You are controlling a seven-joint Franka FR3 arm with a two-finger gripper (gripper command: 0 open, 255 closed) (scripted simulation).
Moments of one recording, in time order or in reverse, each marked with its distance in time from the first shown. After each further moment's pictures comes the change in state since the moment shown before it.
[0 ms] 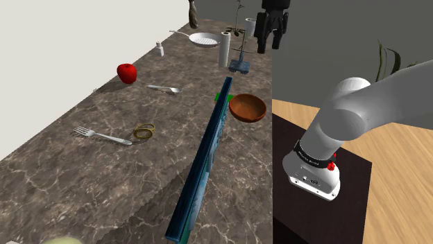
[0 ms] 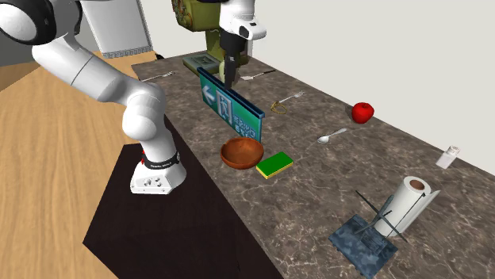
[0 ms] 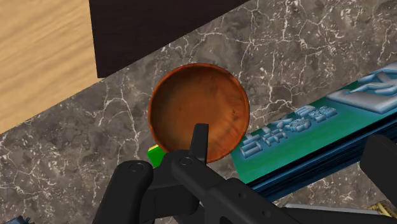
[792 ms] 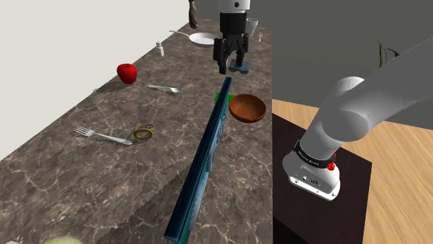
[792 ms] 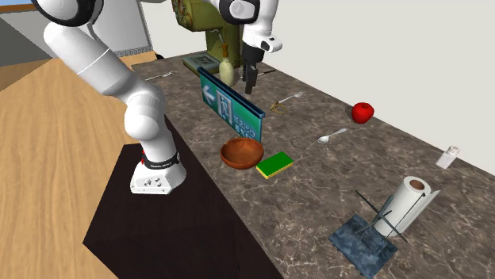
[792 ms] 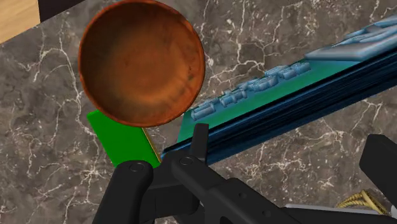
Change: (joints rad) arm 0.070 0.247 0.138 0.006 0.077 0.263 0.100
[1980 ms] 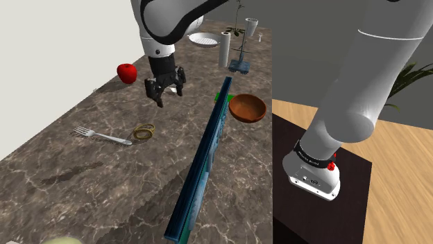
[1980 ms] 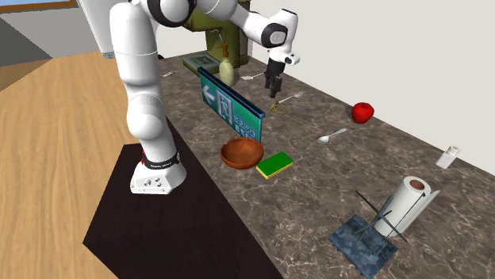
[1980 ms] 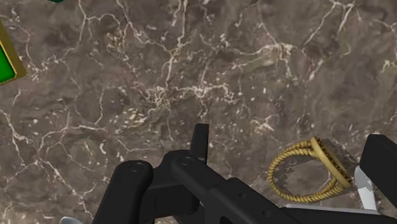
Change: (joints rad) arm 0.104 0.628 0.179 0.353 -0.085 0.305 0.218
